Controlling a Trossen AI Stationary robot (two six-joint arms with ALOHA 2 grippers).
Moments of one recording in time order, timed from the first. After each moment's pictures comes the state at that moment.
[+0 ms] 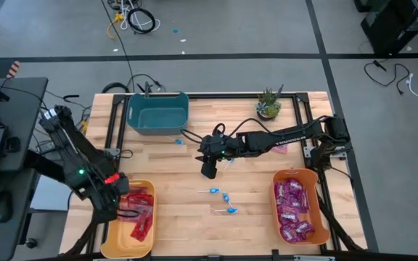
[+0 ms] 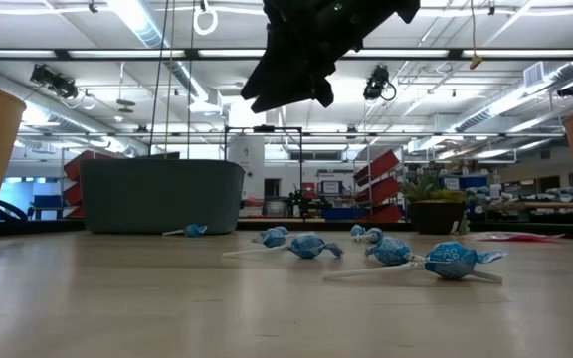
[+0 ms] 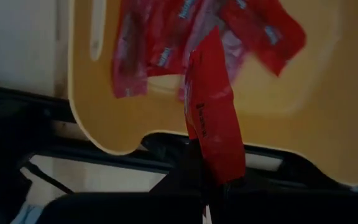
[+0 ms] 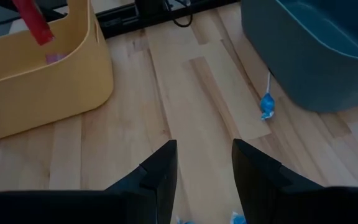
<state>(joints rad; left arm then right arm) -0.94 1.16 1.10 -1.38 0.09 -1.21 0.05 1.78 1.33 -0.20 0.14 0.32</state>
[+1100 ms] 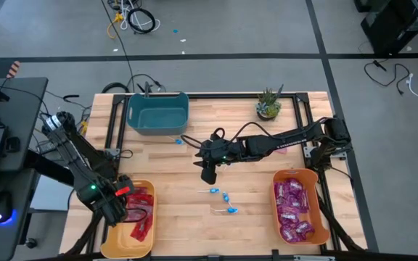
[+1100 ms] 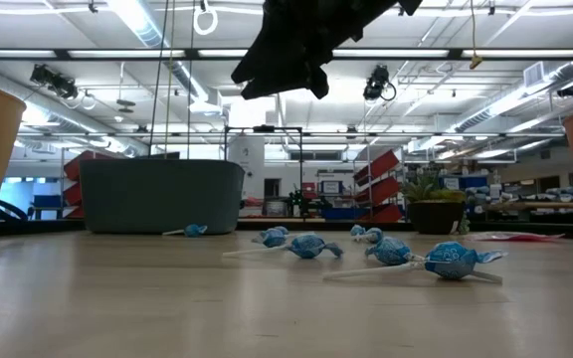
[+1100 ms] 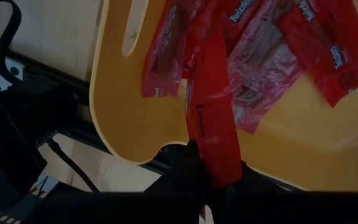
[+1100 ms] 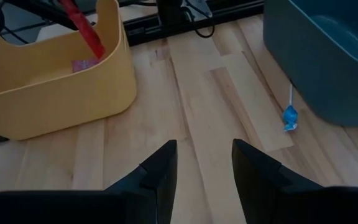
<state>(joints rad) -0.94 1.31 1.10 -1.43 0.06 -1.35 0.10 1.78 1.33 -0.15 0.14 0.31</state>
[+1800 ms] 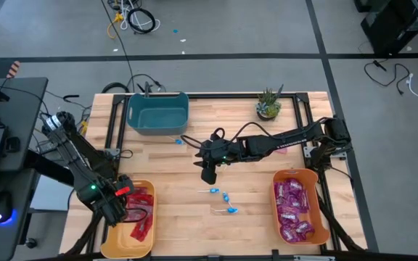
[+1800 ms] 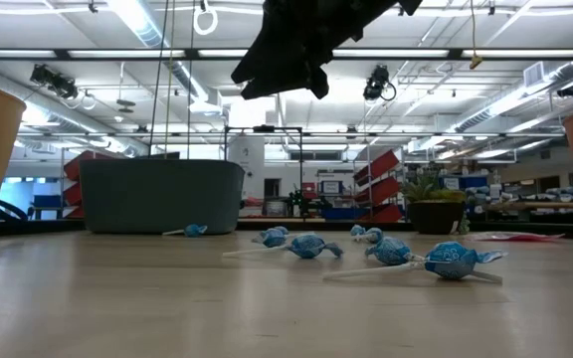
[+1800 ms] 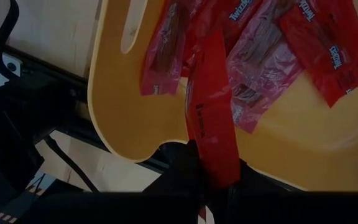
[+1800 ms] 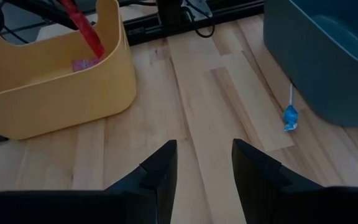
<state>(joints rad) -0.94 1.31 1.10 -1.43 0.06 -1.36 0.10 1.78 1.33 -0.15 0.14 0.31</state>
